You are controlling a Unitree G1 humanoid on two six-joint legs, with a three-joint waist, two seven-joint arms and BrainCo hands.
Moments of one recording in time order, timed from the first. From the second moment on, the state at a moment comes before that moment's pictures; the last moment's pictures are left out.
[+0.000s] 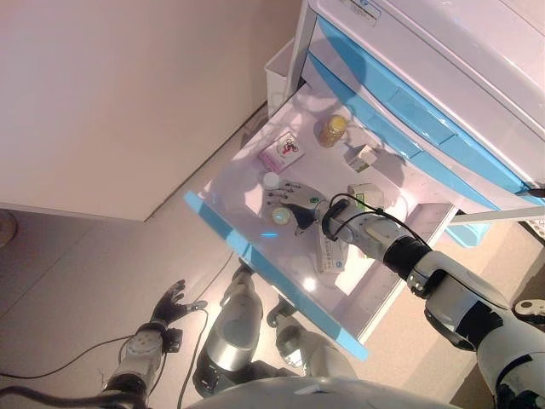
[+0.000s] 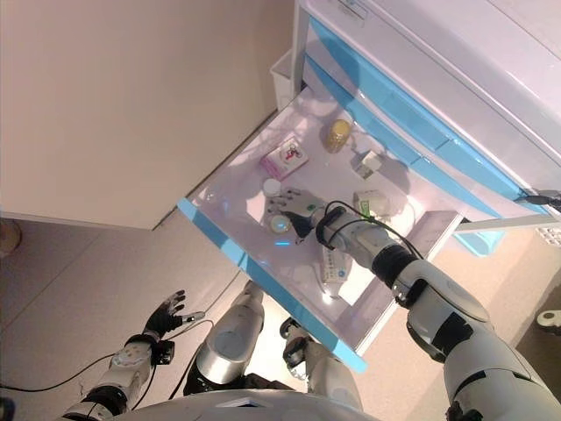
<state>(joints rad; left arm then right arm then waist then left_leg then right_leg) -0.03 0.37 -0.16 0.98 -0.28 -0.26 -0.04 -0.80 -0.45 0.91 0.67 -0.78 -0.25 -0.06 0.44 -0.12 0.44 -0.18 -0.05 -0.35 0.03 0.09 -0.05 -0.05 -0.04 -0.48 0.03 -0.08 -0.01</state>
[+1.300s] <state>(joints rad) -0.03 0.37 -0.17 0.97 -0.29 -0.26 -0.04 -0.82 -0.41 0.91 0.71 -0.77 -0.24 -0.14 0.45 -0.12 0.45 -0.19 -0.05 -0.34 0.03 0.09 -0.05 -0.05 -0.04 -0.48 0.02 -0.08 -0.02</state>
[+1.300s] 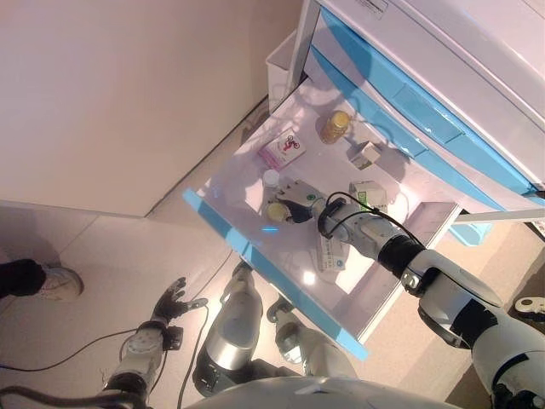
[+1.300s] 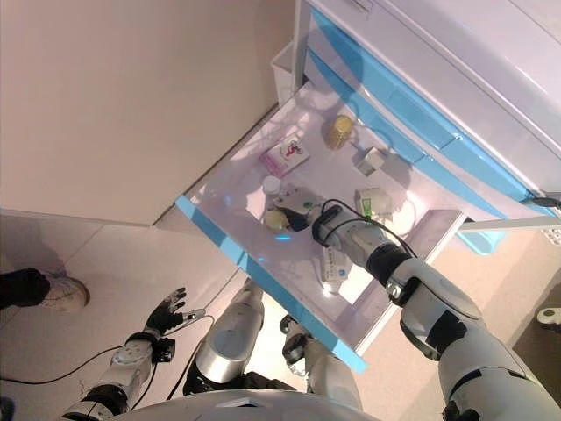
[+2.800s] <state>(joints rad) -0.03 0.38 -0.16 0.97 -0.28 -0.26 -0.03 -0.83 -0.41 0.88 0.72 -0.76 -0.30 -0.02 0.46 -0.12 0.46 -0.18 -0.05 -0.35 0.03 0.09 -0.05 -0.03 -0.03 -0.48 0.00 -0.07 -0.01</state>
